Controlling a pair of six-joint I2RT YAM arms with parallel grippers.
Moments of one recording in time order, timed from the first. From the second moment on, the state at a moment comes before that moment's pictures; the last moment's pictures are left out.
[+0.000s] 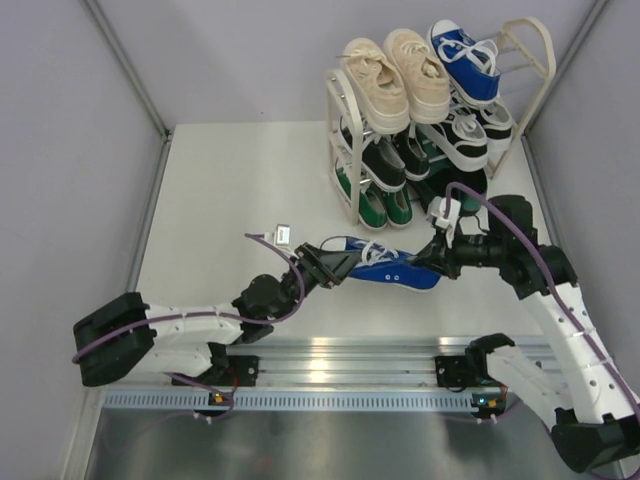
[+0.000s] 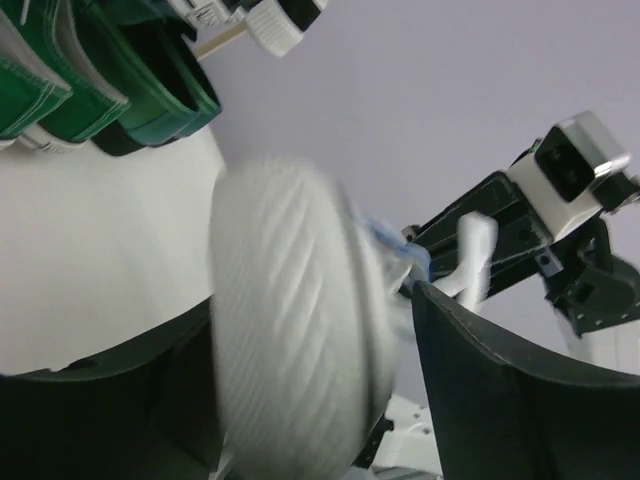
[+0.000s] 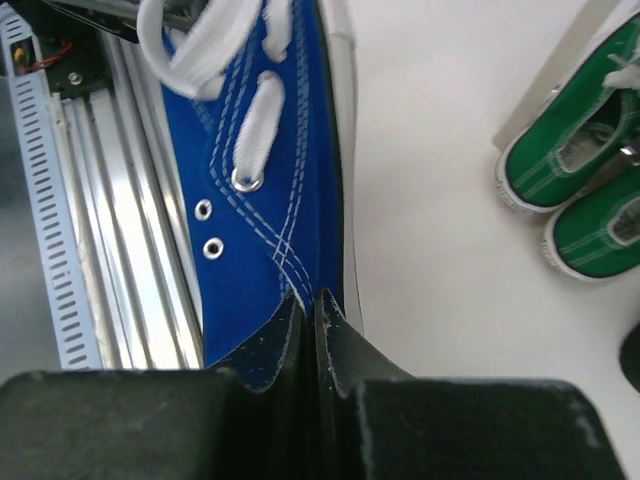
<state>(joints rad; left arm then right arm) -1.11 1.19 0.33 1.06 -0.32 -1.08 0.28 0.84 0.94 -0.83 -0.84 -0.52</state>
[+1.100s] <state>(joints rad) -1.11 0.19 0.32 0.20 -0.41 -0.86 -0.05 0.99 1.78 -0.77 -0.73 -0.07</state>
